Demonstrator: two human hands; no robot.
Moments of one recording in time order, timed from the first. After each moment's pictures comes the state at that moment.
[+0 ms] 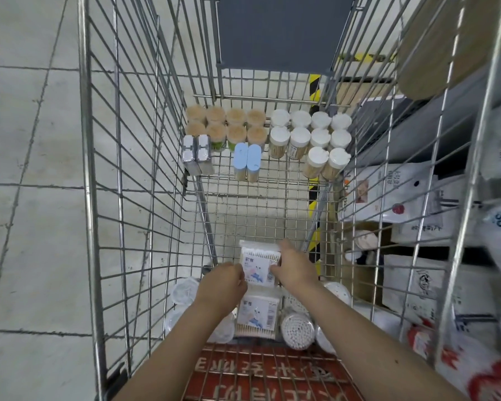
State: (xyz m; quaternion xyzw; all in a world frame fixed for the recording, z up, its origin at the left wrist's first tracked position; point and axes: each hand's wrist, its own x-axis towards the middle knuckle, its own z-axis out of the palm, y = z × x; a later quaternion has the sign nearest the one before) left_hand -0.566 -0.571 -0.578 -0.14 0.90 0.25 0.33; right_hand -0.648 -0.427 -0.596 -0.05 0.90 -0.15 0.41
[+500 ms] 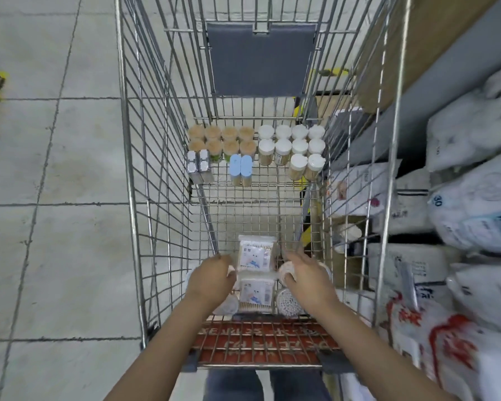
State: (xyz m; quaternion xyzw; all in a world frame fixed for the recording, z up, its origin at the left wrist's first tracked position) left_hand -0.550 -0.582 -0.488 -0.14 0.92 0.24 0.29; right_hand -0.604 -0.380 -0.481 -0.13 0.92 -0.16 0.34
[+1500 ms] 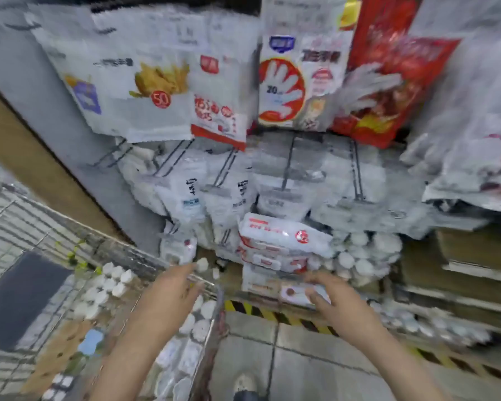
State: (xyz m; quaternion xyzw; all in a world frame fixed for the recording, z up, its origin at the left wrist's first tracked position) left_hand -0.518 -0.453 -0.177 0.42 0.87 0.17 0.21; right_hand -0.264 -0.293 -0.198 0.41 0.84 -0.35 -0.01
